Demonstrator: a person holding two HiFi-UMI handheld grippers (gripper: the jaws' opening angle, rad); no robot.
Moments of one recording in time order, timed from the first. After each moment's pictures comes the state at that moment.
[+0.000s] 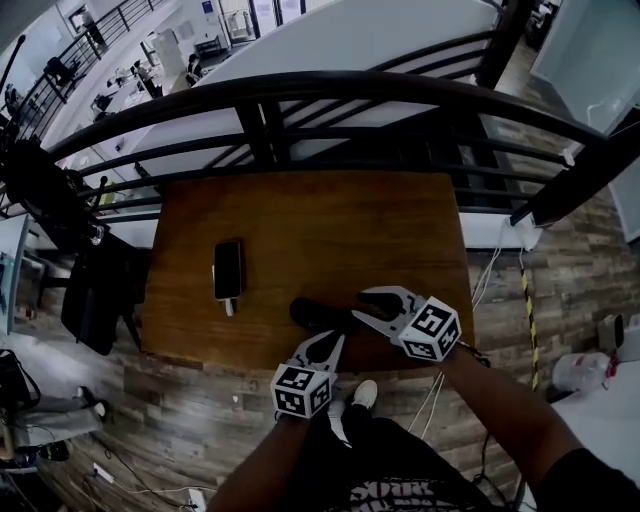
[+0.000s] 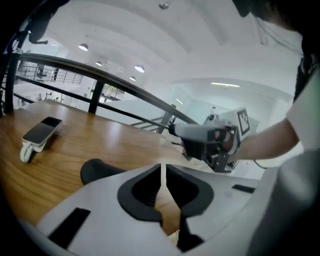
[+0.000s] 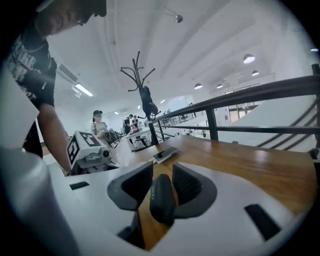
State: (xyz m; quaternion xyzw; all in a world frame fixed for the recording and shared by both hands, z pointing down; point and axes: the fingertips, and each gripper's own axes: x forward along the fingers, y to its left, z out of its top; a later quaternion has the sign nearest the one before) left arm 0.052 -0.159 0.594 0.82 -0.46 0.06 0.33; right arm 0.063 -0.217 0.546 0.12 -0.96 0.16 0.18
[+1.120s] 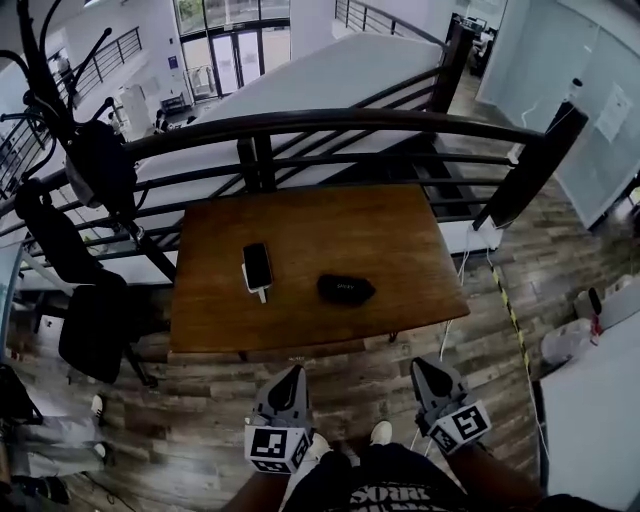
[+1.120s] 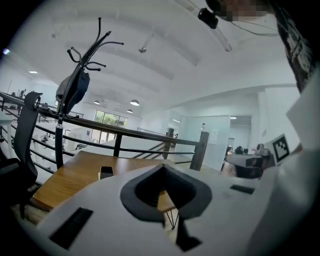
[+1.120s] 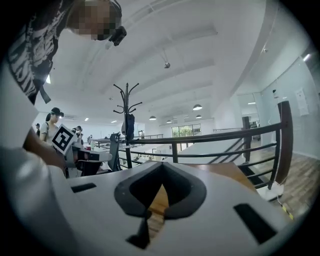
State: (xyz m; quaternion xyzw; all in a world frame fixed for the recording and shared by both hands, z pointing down) left arm -0.117 0.077 0.433 0.84 -0.53 0.03 0.16; right arm 0.094 0.076 0.405 0.49 -0.87 0.06 0.04
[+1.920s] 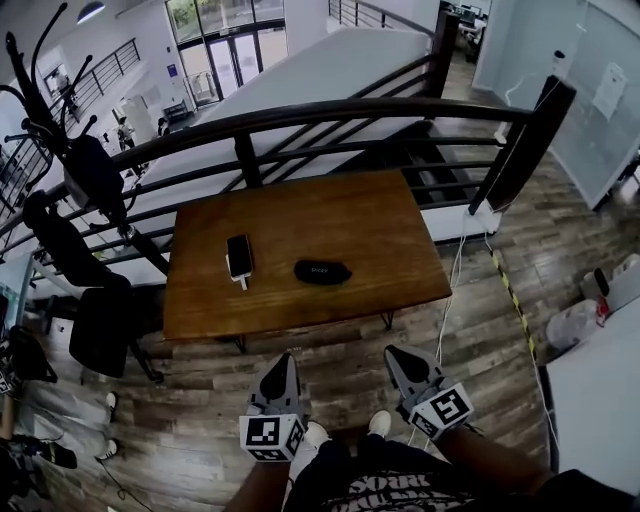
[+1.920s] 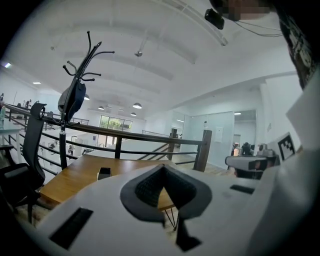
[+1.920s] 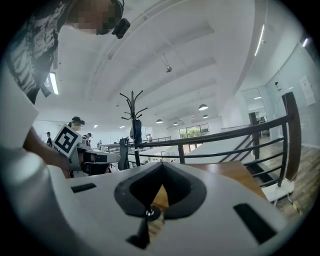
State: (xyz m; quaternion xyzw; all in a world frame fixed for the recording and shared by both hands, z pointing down) left arm -0.046 0.114 0.414 0.81 -0.57 0.03 0.13; right arm 0.139 0.113 0.403 0.44 -0.90 0.07 0.02
